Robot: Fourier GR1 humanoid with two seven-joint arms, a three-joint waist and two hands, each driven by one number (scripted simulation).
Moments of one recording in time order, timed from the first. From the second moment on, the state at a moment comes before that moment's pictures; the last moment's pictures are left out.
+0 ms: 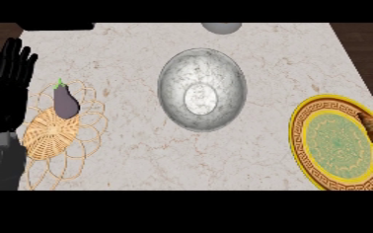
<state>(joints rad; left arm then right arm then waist) -0.23 0.33 0.24 -1.49 0.16 0.02 -0.02 0.58 -0.44 -0.48 -1.97 0.82 0.22 0.06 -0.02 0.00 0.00</state>
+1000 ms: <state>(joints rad) -0.26 0.30 0.21 -1.50 0.13 0.04 0.00 0.24 -0.40 -0.53 -2.39 0.34 0.48 0.39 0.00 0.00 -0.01</state>
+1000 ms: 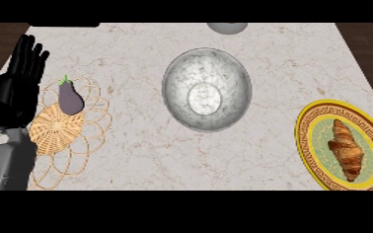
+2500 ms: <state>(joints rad) -0.28 0.30 0.22 -1.47 0.13 0.01 -0.02 -0.61 -0.11 0.31 -1.66 0.78 0.23 0.96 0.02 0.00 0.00</state>
